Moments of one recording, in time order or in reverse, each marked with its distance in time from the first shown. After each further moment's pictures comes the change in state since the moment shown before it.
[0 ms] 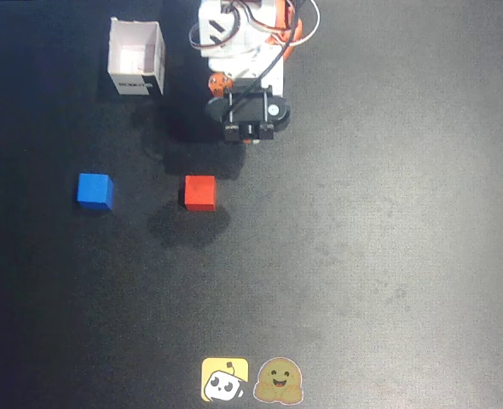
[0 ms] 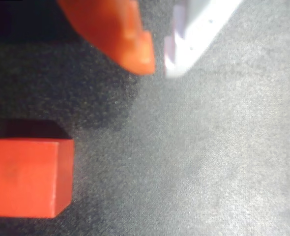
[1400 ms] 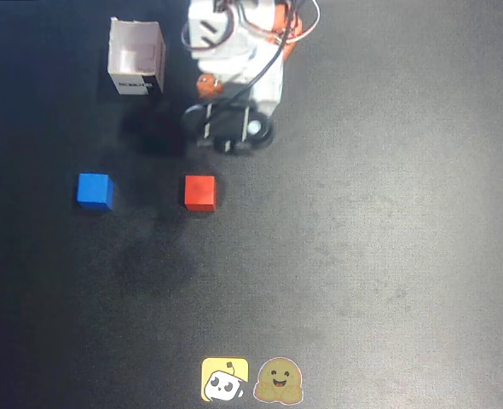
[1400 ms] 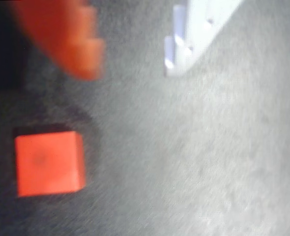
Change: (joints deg) arm 0.7 -31.7 -34.5 8.6 8.3
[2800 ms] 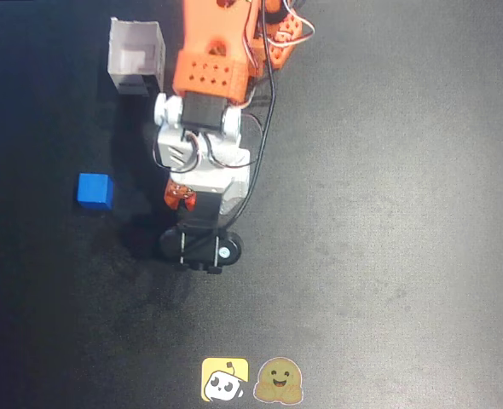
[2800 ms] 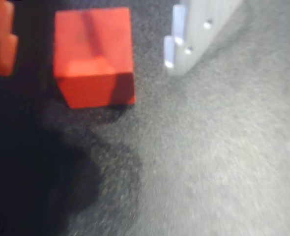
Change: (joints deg) arm 6.9 -41.3 -9.2 -18.2 -9.5
